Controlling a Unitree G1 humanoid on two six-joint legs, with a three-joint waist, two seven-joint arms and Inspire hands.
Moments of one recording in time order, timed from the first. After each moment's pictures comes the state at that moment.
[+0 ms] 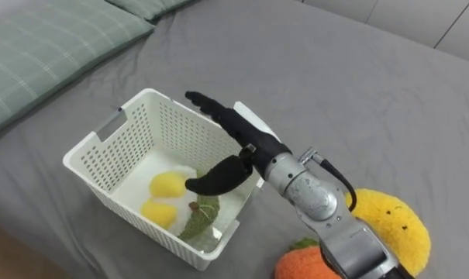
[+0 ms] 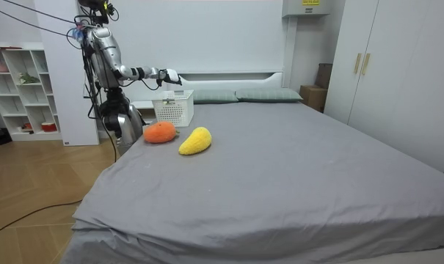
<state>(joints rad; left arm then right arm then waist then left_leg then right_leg) 0.12 0.22 0.04 1.00 0.56 0.15 0.23 -0.21 -0.22 0.49 0.03 -0.17 0.12 0.13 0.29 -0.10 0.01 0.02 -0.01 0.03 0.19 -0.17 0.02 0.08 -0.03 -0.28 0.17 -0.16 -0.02</state>
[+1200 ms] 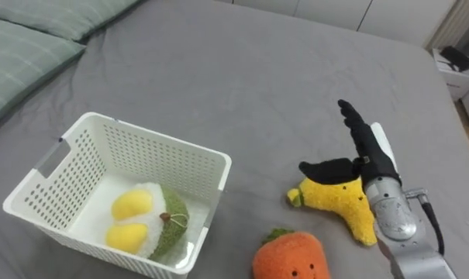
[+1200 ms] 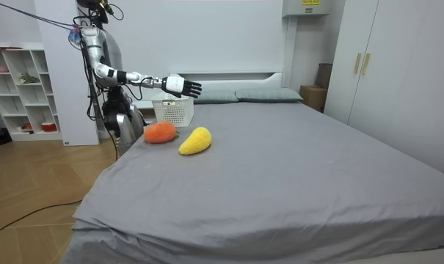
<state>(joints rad) 0.24 0.20 0.14 1.04 0.54 0.15 0.27 -0.05 -0.33 0.11 0.25 -0.11 0.08 -0.18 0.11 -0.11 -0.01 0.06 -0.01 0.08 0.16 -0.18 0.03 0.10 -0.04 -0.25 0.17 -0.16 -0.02</state>
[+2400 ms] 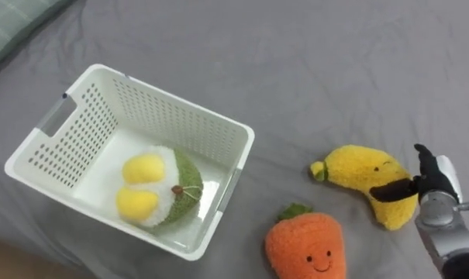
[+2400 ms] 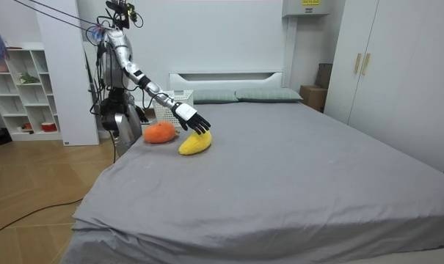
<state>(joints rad) 0.14 0.28 0.08 0.93 0.44 0.09 0.34 -0.38 -0.49 0.12 1.02 -0.09 0.04 -0.29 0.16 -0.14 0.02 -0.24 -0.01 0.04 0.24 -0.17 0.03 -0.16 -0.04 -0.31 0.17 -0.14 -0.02</state>
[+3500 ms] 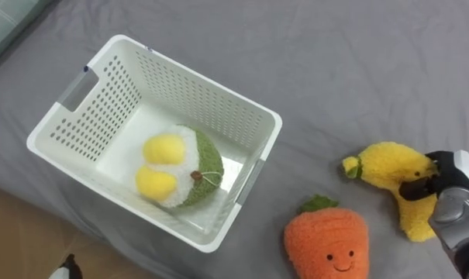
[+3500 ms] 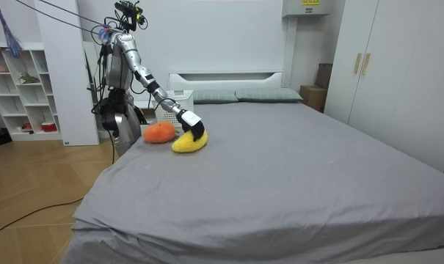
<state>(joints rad) 0.09 0.28 -0.05 0.96 0.38 0.06 0.33 -0.47 -0.53 0.21 1.21 -0.18 0.03 -0.35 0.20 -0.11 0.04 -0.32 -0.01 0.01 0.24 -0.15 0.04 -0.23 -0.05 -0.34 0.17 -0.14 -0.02</state>
